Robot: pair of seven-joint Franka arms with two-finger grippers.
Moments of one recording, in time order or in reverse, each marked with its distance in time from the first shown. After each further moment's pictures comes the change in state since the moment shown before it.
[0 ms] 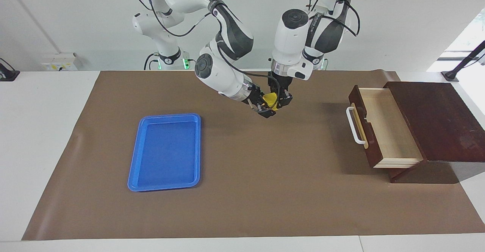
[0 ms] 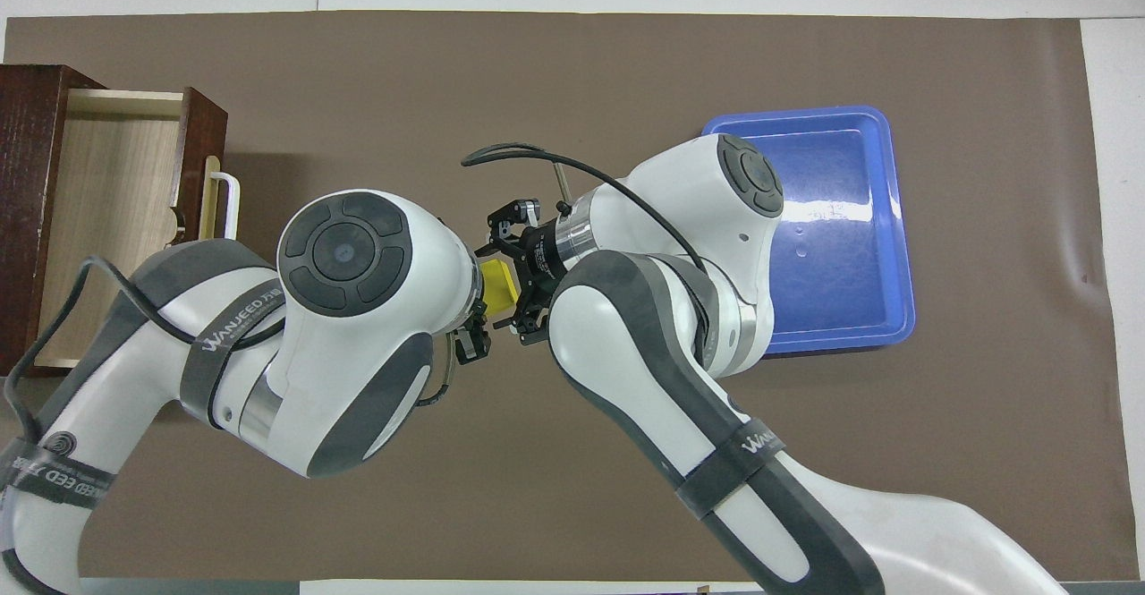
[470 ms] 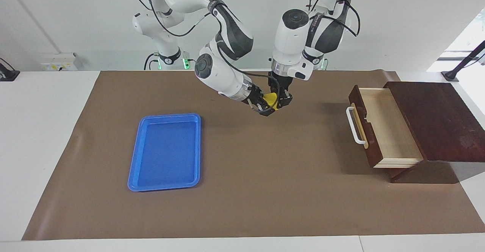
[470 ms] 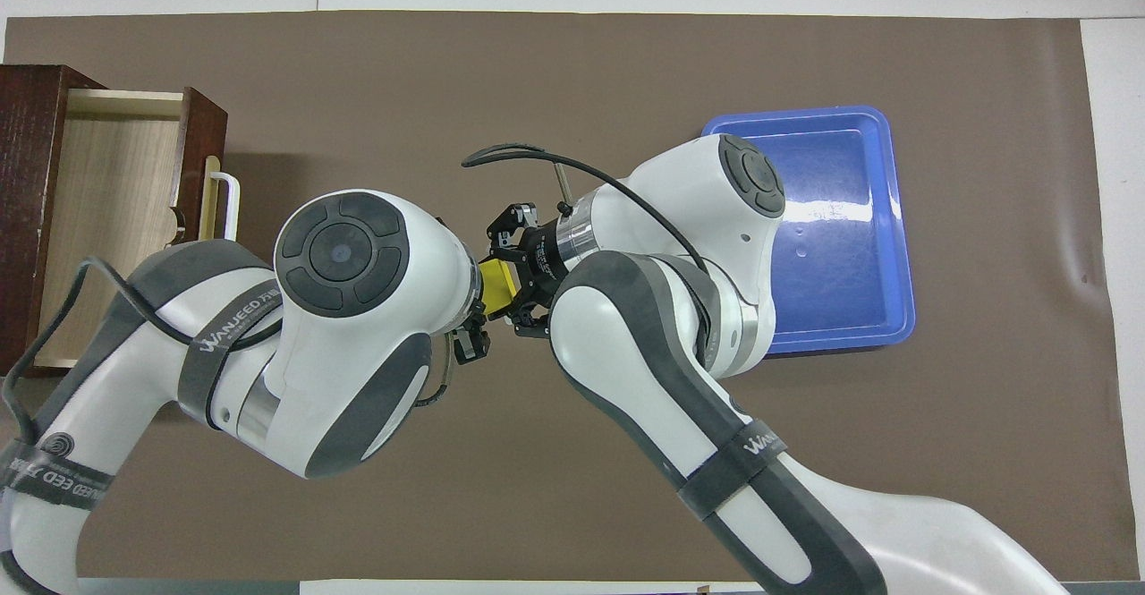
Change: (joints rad) left arm 0.000 -0.003 0.001 -0.001 -0.002 0.002 0.008; right arm -0.001 -0.003 -0.001 -0.002 -0.001 -0.002 -0.006
